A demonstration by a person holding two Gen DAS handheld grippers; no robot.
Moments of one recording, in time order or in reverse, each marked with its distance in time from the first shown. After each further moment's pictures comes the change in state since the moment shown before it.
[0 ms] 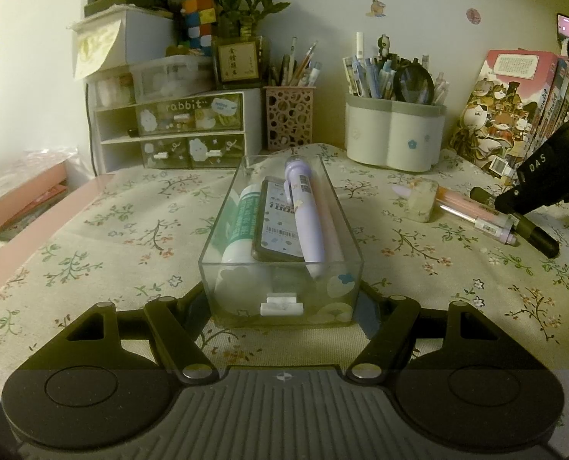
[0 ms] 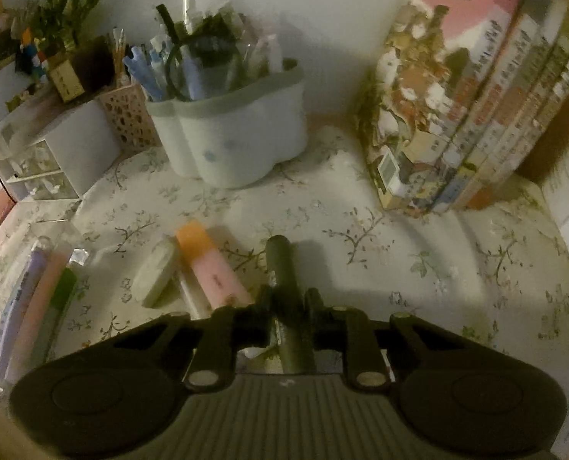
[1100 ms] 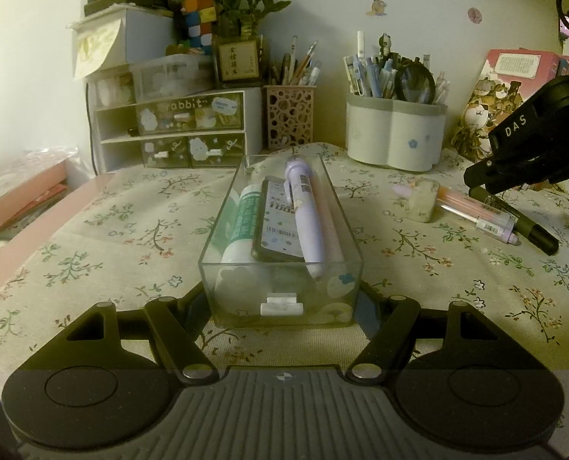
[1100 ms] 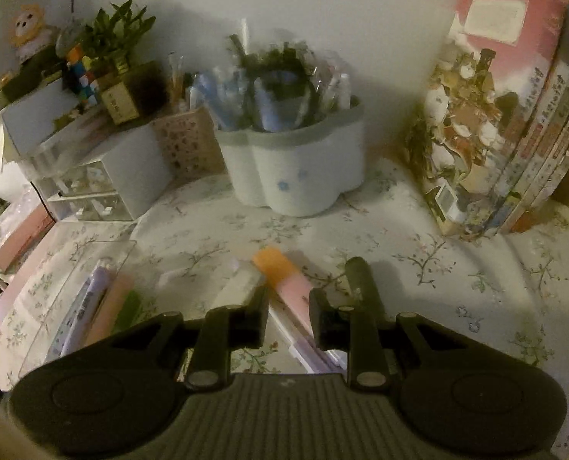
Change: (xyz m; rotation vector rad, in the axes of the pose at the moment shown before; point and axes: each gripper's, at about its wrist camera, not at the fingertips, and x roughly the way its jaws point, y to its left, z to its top) left arm 0.000 0.000 0.000 -0.001 0.005 0.001; right arm -0.016 0.042 -0.001 0.000 -0.094 0.079
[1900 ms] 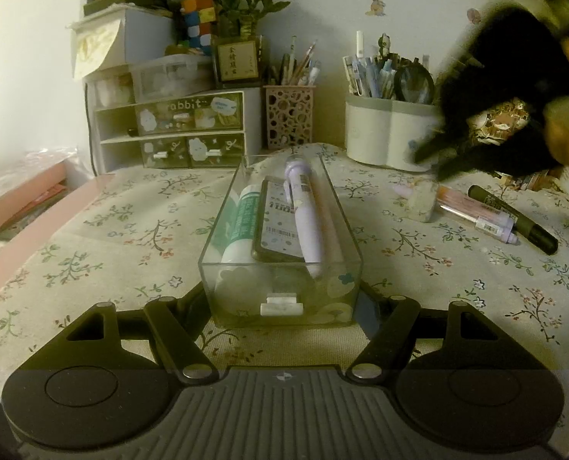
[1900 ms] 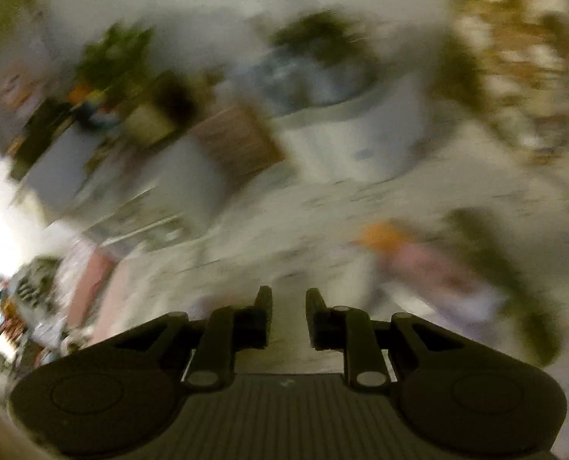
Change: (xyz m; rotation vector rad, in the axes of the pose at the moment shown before) left arm 0.001 0.001 0.000 -0.001 -0.002 -0.003; right arm 0.013 0.019 0.013 0.294 0.089 0.143
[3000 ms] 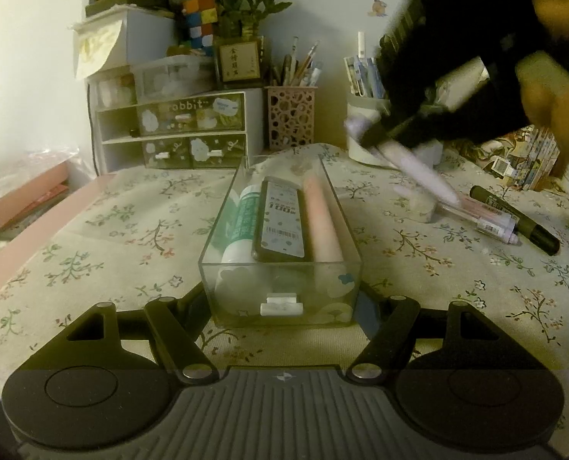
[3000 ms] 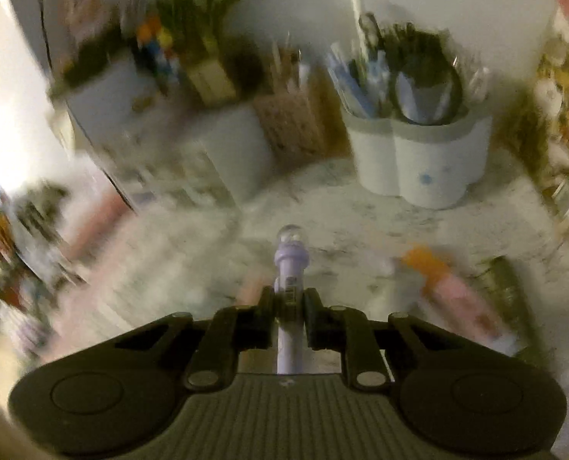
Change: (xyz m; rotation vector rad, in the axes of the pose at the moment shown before) left arm 0.000 -0.001 0.000 -0.001 0.000 0.010; right arm 0.008 0.058 -0.009 -0.232 0.039 0.077
